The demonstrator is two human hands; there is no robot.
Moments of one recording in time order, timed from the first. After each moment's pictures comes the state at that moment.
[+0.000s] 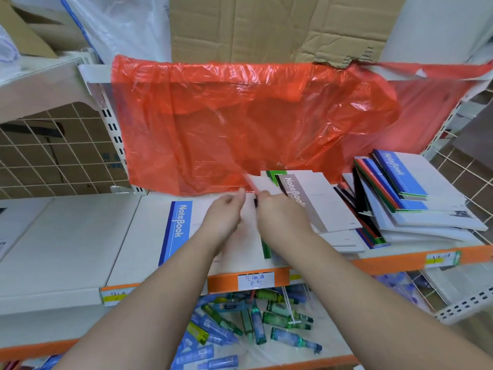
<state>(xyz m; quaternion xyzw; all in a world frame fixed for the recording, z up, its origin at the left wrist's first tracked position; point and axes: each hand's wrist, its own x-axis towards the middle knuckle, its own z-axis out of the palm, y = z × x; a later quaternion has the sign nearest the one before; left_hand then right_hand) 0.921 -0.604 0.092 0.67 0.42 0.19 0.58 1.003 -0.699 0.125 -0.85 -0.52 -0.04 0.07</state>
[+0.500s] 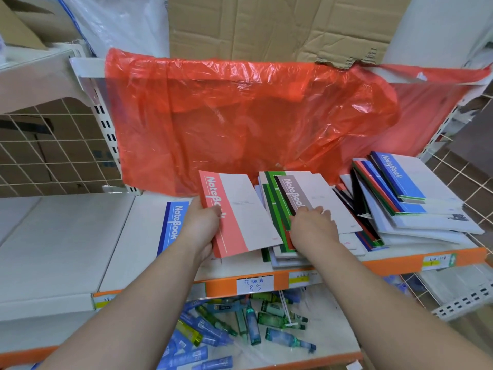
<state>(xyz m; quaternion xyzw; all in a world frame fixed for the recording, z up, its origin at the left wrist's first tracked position) 0.907 -0.590 0.085 0.50 0.46 0.30 0.67 1.067 -0.704 0.067 -0.95 -0.30 0.08 -0.03</state>
